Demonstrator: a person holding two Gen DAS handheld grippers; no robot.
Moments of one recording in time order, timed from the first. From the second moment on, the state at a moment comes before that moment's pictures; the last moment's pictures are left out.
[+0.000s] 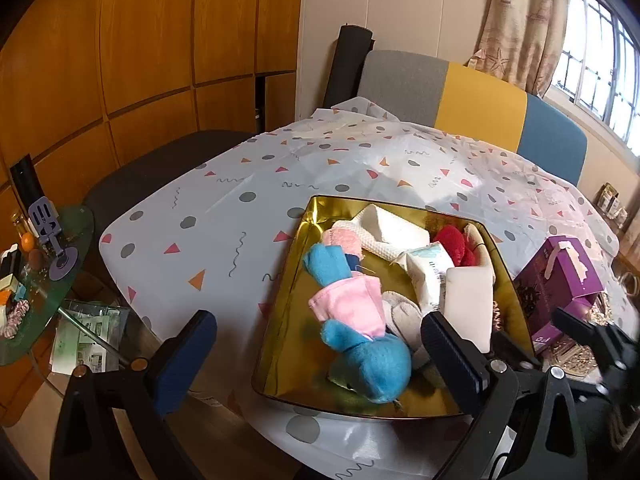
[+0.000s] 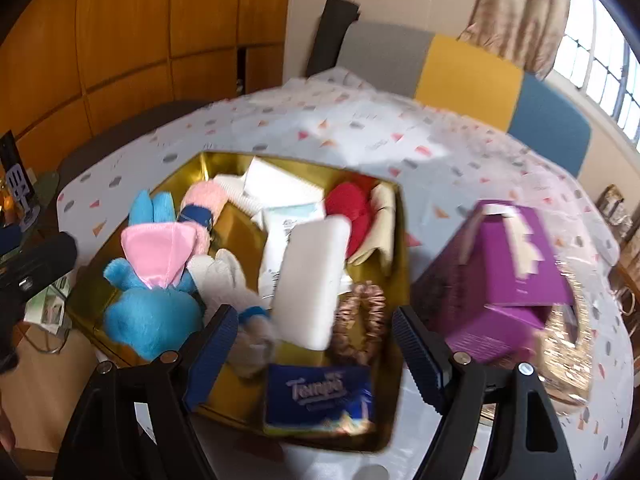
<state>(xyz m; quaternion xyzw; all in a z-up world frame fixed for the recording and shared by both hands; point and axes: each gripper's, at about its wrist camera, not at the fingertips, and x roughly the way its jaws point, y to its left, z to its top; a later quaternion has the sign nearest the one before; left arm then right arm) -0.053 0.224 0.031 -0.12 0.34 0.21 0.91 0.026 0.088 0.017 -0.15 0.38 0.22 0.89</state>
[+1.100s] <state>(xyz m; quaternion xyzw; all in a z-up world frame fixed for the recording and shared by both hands) -0.053 0.171 0.037 -0.07 0.34 0.21 0.91 -0.010 0.005 0.045 -0.07 0.31 0.13 0.94</state>
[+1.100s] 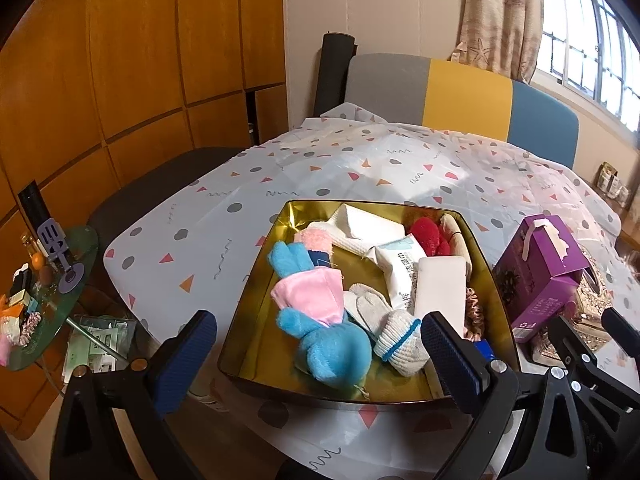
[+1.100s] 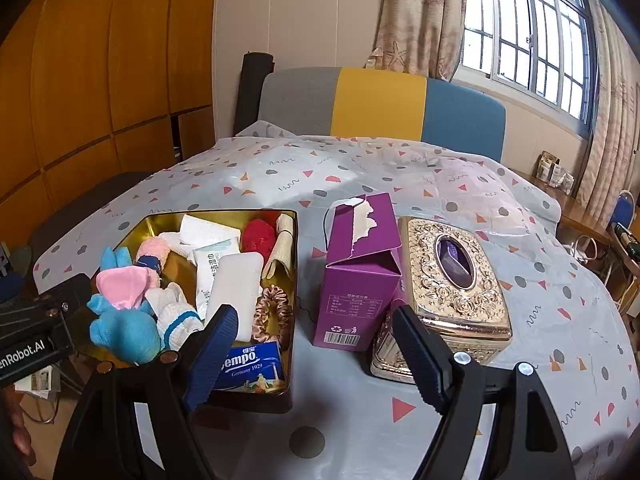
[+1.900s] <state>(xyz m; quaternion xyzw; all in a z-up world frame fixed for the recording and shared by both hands) -0.053 0.166 0.034 -0.07 0.35 0.20 0.91 -0.011 0.002 0.044 -0.07 0.32 0.12 0.94</state>
